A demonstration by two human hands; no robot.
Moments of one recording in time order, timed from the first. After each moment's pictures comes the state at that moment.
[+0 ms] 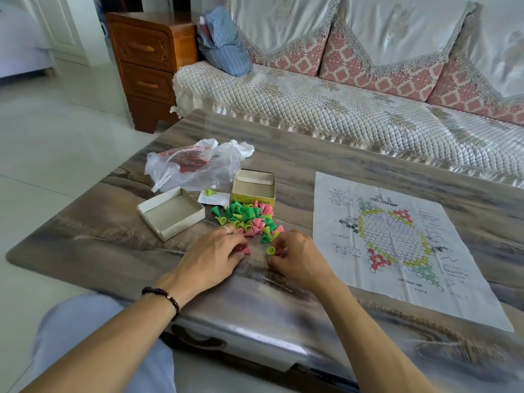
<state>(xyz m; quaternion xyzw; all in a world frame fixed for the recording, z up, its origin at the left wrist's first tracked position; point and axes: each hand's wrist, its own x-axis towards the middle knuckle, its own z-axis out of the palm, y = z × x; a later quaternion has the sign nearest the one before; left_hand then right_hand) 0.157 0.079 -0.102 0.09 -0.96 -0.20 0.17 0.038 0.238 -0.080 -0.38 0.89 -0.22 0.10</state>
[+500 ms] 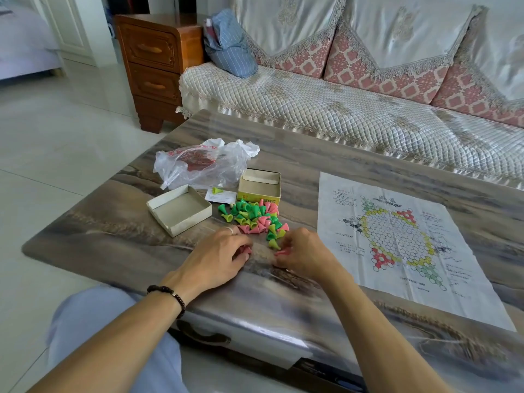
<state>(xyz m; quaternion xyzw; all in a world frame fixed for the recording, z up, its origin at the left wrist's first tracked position) 0.167 0.082 -0.099 0.09 -0.96 -0.23 0.16 0.038 0.235 -0.067 -0.36 0.90 -0.18 0.15</state>
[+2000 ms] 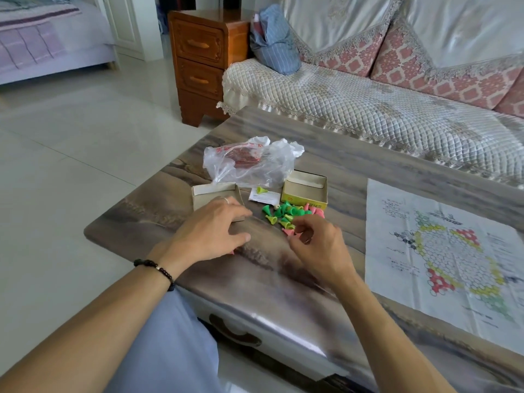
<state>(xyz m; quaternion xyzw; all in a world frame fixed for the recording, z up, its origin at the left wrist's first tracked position) 0.208 0.007 -0.062 0.20 -0.95 -0.22 0.11 0.069 0.180 -0.067 -0.41 0.85 -0.34 0.02</state>
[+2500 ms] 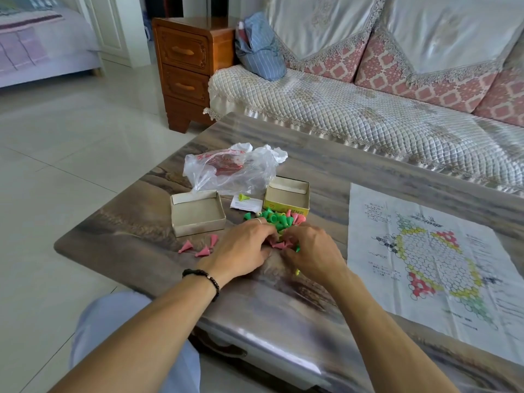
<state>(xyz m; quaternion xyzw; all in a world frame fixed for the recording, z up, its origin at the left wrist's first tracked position) 0.138 0.058 -0.088 0.12 -0.96 -0.21 0.12 0.031 0.188 -0.074 -0.47 0.87 -0.16 0.03</state>
